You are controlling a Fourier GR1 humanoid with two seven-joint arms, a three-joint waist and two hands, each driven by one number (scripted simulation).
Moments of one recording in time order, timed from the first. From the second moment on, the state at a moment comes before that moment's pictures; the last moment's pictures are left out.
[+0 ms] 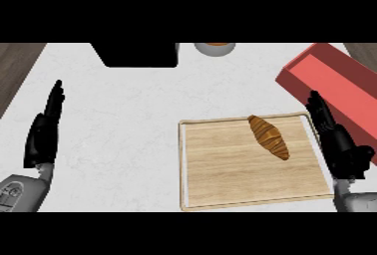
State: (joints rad) left arm -0.19 0.51 -0.21 -1.39 0.07 0.45 -0.01; right arm -0.08 -0.37 0.11 -1.52 -0.09 -0.15 -0.05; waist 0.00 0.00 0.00
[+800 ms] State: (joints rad) left arm -0.09 0.34 -0.16 -1.32 0.22 0.36 -0.01; right arm -0.10 -0.54 0.01 -1.42 0.16 -0.17 -0.36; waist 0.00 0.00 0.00
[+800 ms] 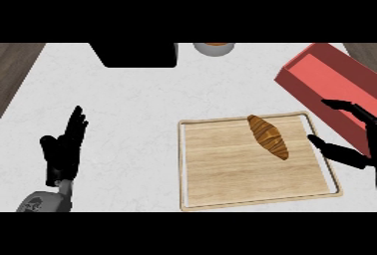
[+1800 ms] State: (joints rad) left arm -0.10 0.29 -0.13 -1.29 0.19 0.33 -0.01; right arm -0.21 -0.75 0.12 -1.80 0.26 0.27 0.37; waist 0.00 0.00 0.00
